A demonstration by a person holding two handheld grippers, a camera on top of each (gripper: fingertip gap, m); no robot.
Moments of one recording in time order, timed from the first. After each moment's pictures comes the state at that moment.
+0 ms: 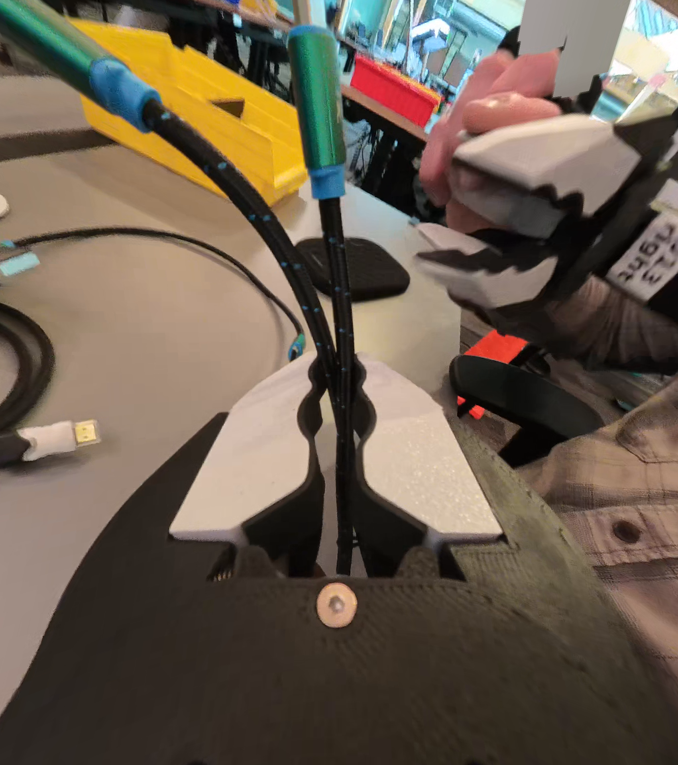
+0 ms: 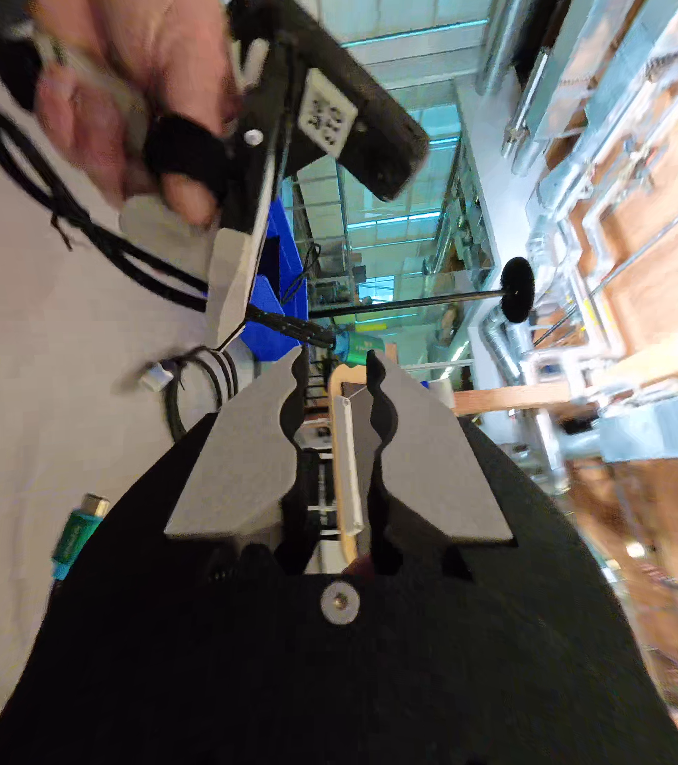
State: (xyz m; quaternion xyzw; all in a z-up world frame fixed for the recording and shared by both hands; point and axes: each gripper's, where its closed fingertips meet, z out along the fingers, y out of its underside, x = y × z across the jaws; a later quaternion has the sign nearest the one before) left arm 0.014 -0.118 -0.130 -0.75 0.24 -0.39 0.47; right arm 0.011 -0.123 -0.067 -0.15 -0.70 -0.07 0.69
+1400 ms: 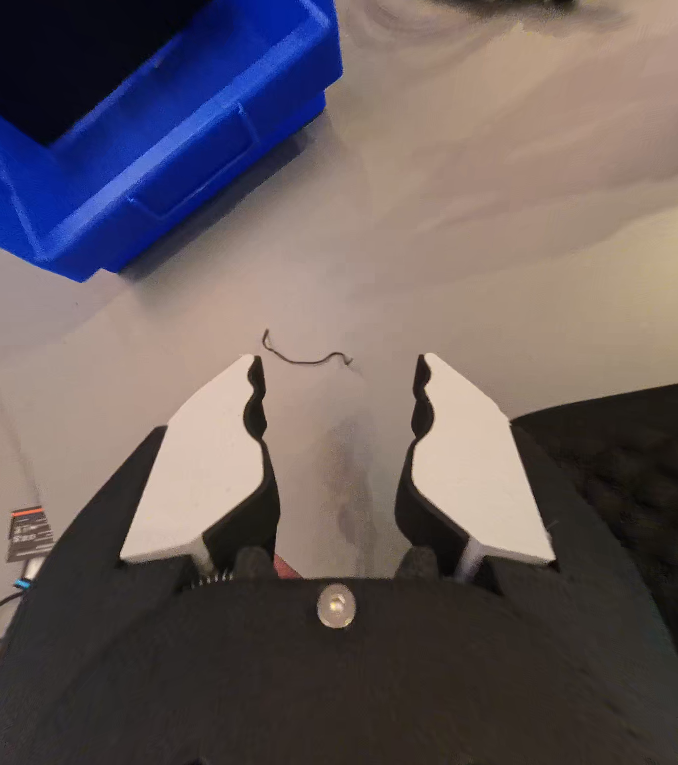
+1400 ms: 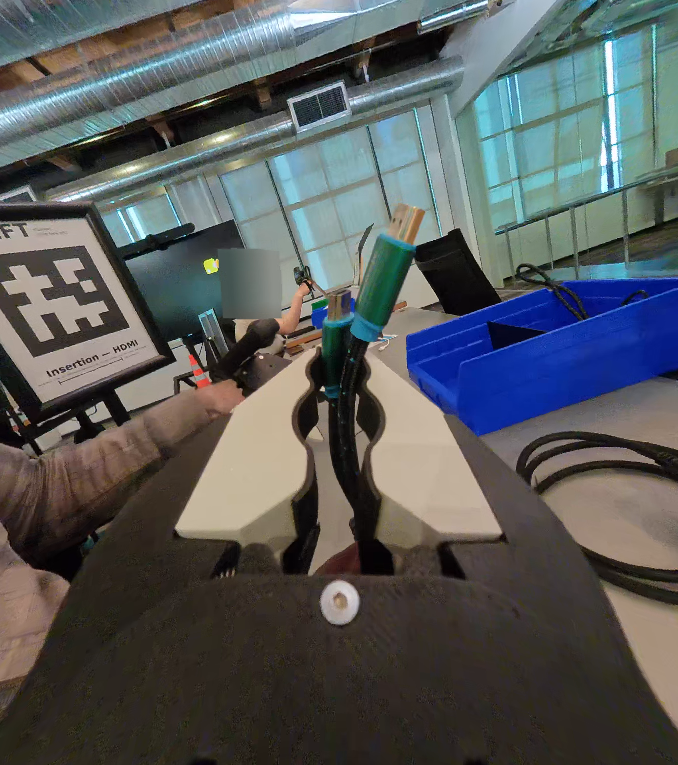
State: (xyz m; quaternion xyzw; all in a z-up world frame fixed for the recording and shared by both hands) left arm -0.272 -0.187 -0.233 -0.92 0.15 0.05 0.37; right arm -0.038 -0.074 -0.073 -0.46 -0.40 0.68 0.40
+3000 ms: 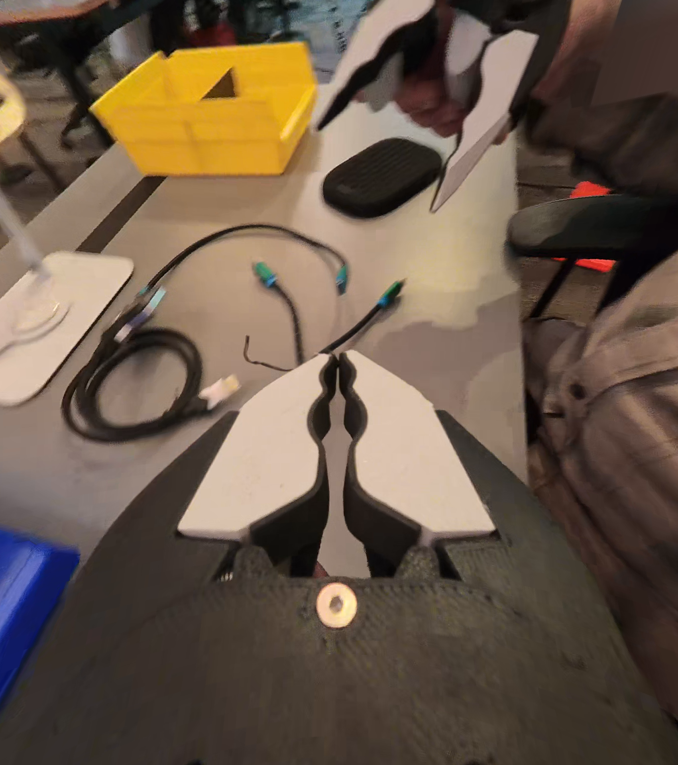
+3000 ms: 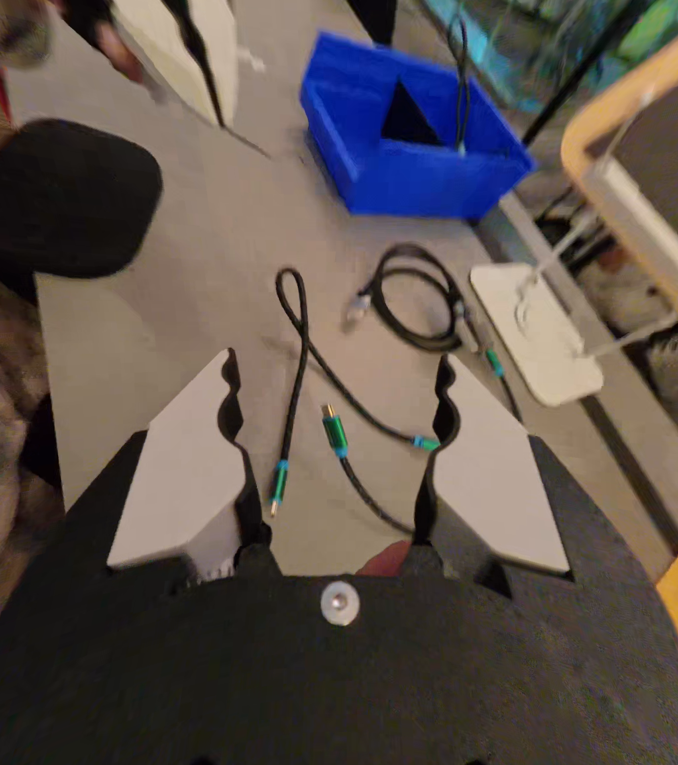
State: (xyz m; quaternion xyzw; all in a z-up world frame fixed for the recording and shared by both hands) left arm -0.052 -0.160 -0.112 -0.74 0.43 -0.21 0.48; right arm 0.072 -0.095 -0.115 -0.57 -0.65 0.23 0.45
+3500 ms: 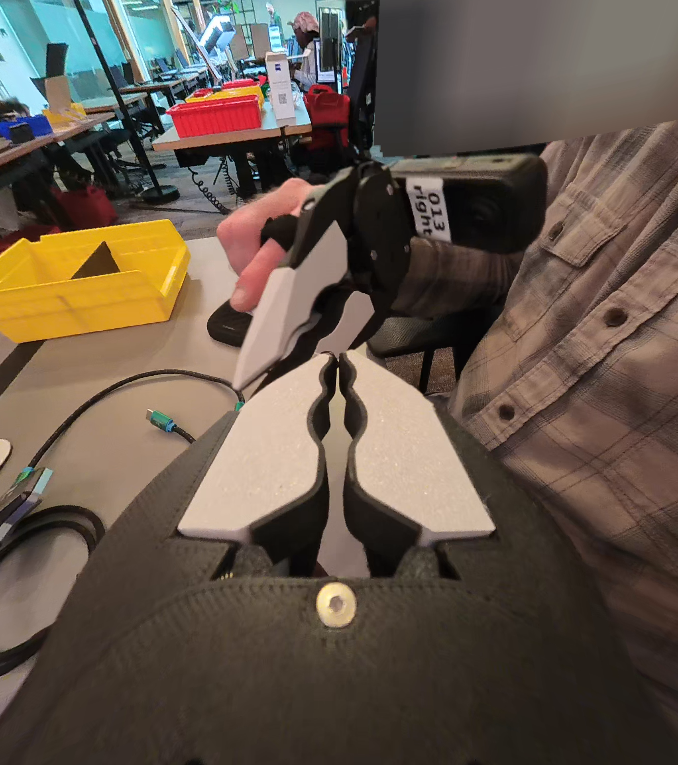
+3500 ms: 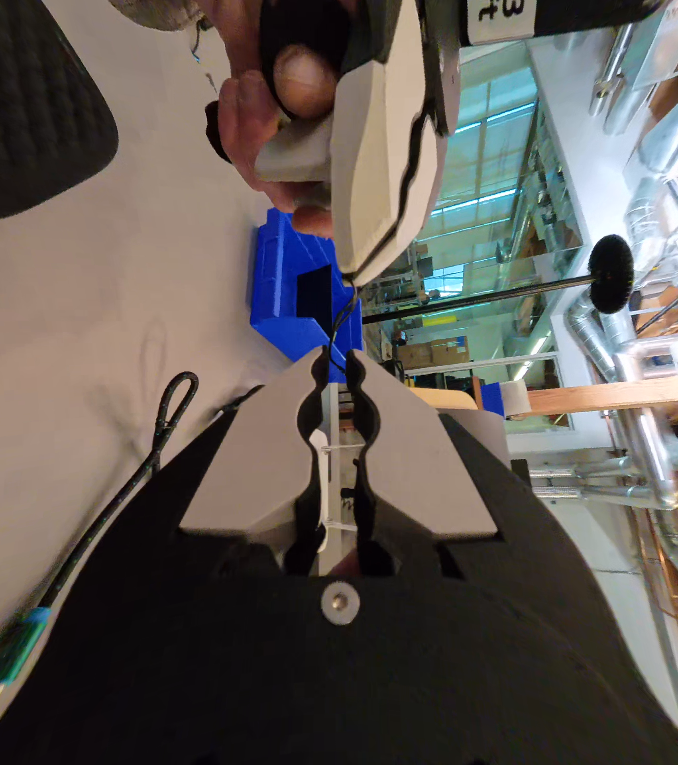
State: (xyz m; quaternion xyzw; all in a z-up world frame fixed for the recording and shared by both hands) left arm 0.011 -0.207 -0.044 -0.61 0.50 -0.35 0.51; right arm -0.022 -0.166 -0.062 -0.21 -0.74 0.00 0.64
